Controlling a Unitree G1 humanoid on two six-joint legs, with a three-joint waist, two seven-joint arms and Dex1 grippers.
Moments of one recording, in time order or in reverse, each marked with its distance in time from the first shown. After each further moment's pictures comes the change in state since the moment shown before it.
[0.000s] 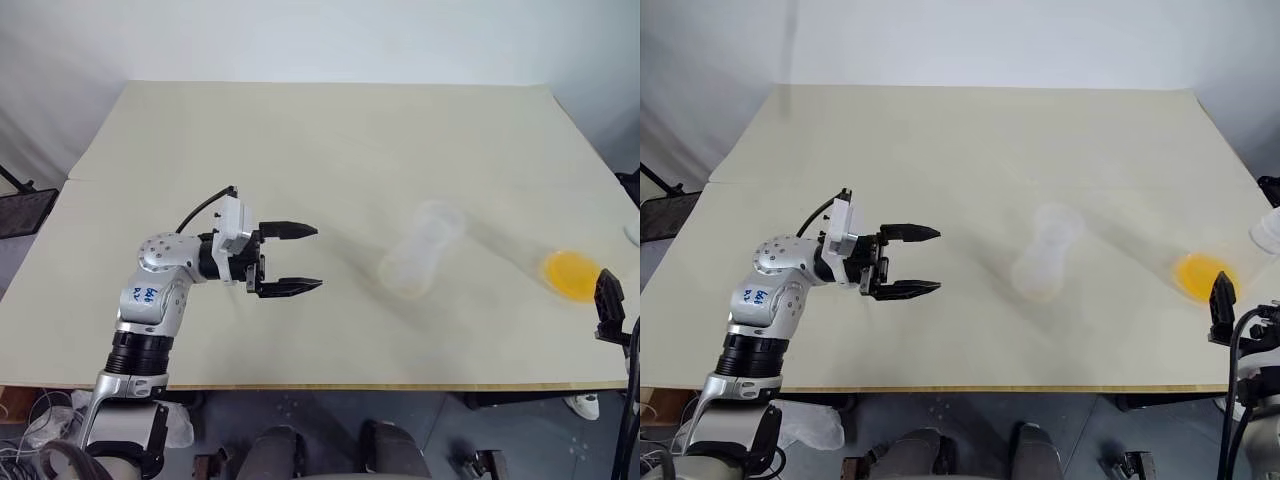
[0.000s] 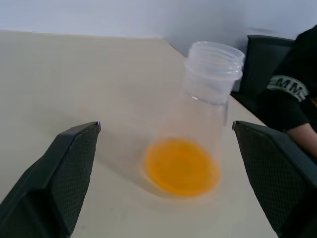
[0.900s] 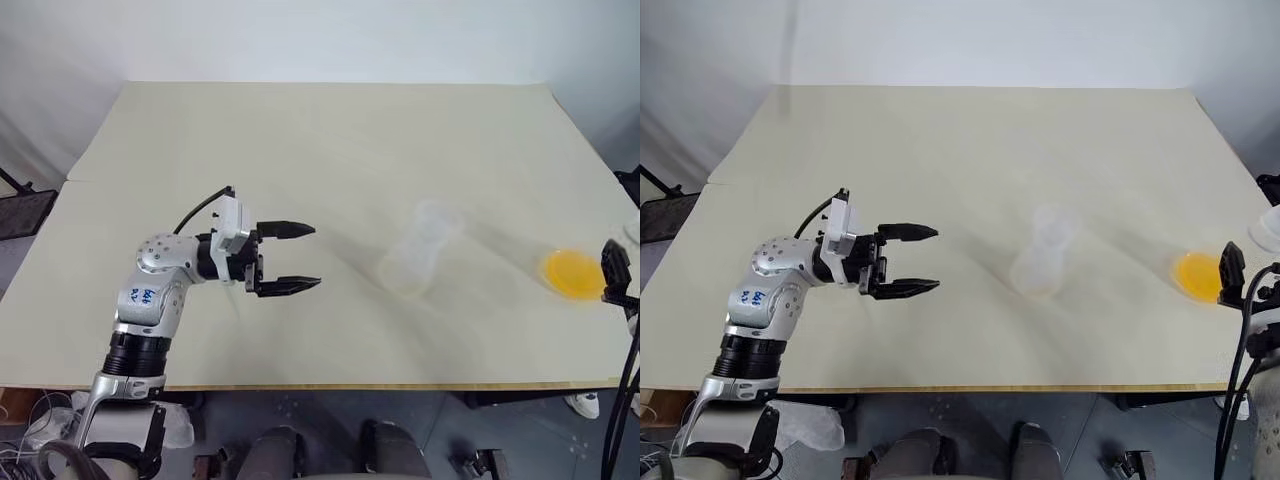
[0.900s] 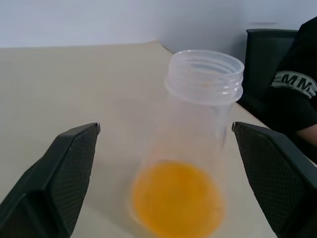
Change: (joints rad) left arm 0.033 0.013 -0.002 -0.010 -0.017 0.003 0.020; right arm -0.269 -0.130 0.003 0.313 -0.001 0.028 0.027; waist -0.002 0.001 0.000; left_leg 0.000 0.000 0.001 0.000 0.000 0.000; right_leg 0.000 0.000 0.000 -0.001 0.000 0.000
